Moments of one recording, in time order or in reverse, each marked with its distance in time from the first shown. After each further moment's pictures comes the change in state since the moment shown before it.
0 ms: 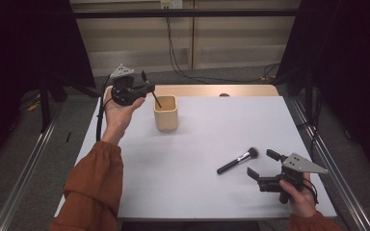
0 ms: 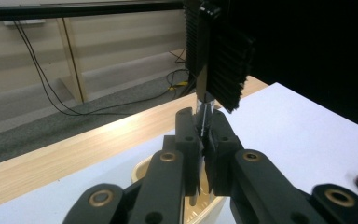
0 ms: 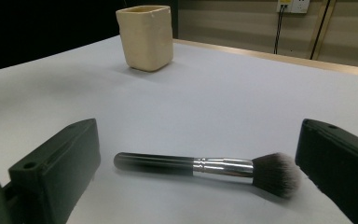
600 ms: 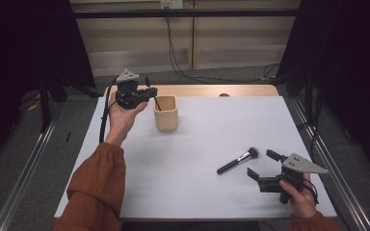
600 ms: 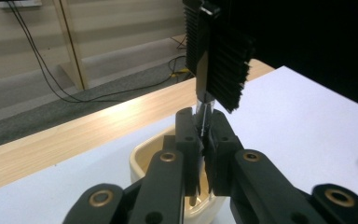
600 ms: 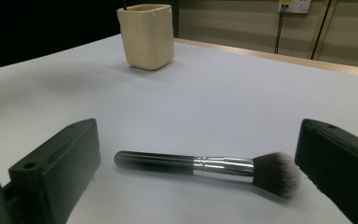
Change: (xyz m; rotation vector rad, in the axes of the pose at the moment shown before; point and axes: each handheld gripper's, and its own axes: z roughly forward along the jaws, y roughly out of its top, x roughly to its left) left arm 0.000 -0.014 0.012 0.064 0.013 0.011; right arm 0.000 0.000 -0.001 0.004 0.003 -0.007
